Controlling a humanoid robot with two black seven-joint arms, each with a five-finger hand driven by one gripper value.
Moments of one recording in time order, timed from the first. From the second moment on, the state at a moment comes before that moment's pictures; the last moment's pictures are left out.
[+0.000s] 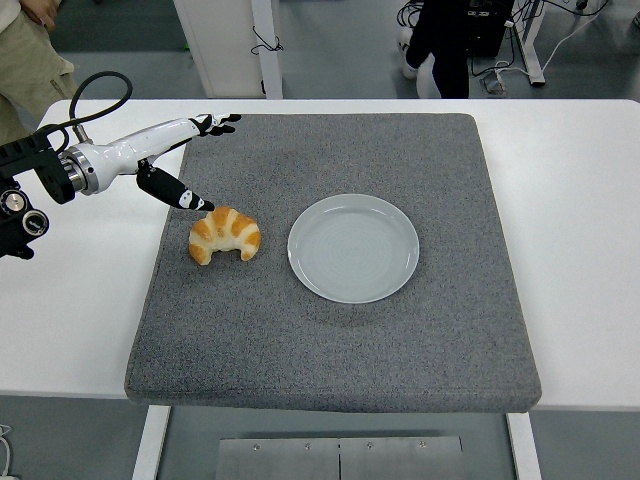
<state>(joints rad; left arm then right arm) -1.06 0.75 -0.17 -1.25 1.16 0.02 -0.23 -0.12 0.00 0.03 0.10 -0.10 0.03 0.40</state>
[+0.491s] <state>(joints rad) -1.05 0.74 -0.11 -1.31 1.34 0.05 -0.22 -0.12 0.00 0.02 0.10 -0.10 0.03 0.40</state>
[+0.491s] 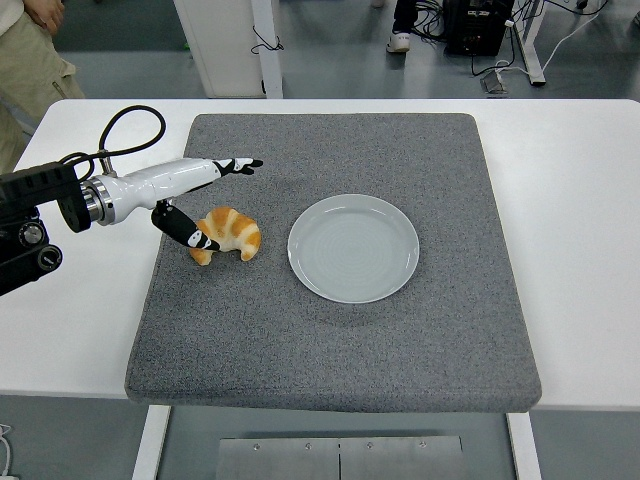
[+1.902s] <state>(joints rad) -0.98 0.62 -0.09 -1.18 1.37 0.15 -0.23 -0.12 0.00 0.02 0.10 -0.10 0.03 0.40</state>
